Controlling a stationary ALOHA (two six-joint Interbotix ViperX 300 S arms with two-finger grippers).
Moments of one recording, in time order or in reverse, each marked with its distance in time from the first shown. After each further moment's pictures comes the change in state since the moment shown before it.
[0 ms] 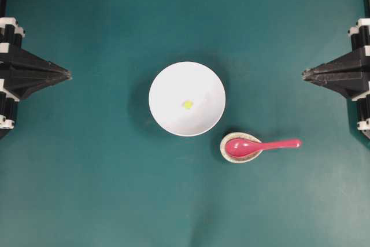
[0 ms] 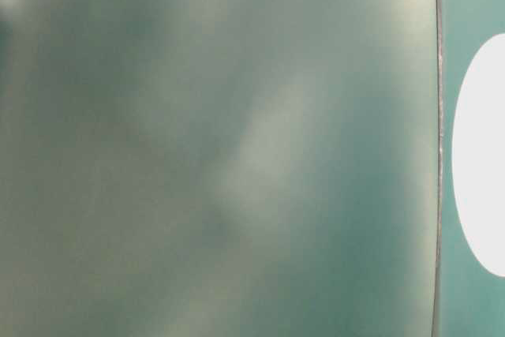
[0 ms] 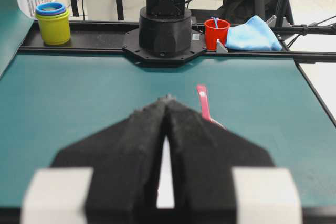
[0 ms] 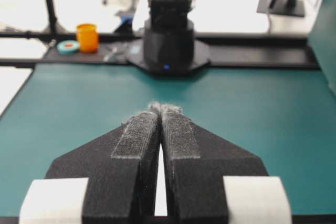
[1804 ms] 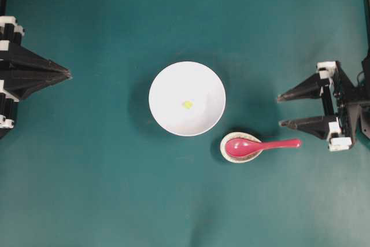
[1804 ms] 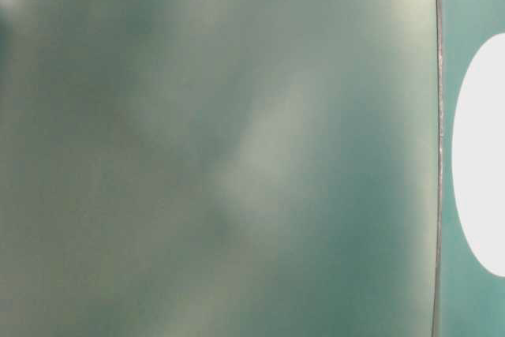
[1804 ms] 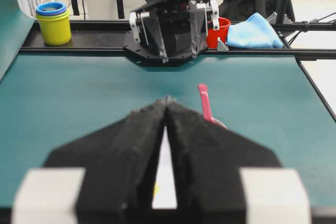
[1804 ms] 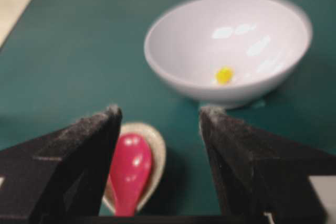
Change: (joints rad) left arm 0.000 0.000 -0.017 0.009 0.029 0.005; right arm 0.101 0.557 0.267 0.055 -0.652 0.173
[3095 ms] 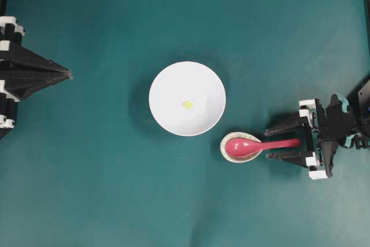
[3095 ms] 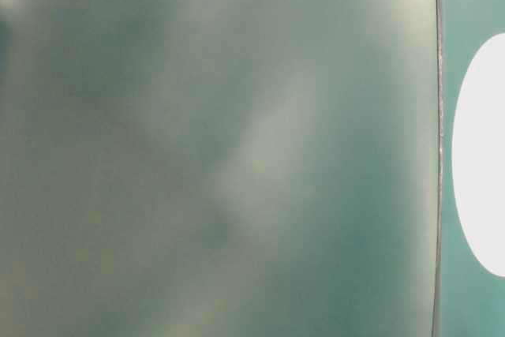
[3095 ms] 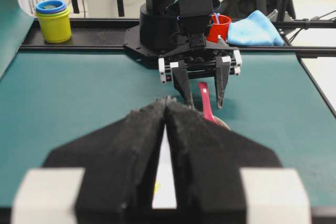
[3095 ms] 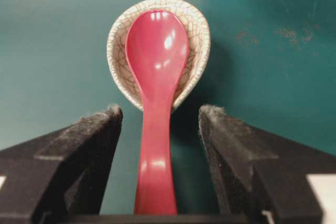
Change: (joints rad) left arm 0.000 0.000 0.000 0.000 0.003 0.003; right arm 0.393 0.666 -0.075 0.368 -0.385 0.015
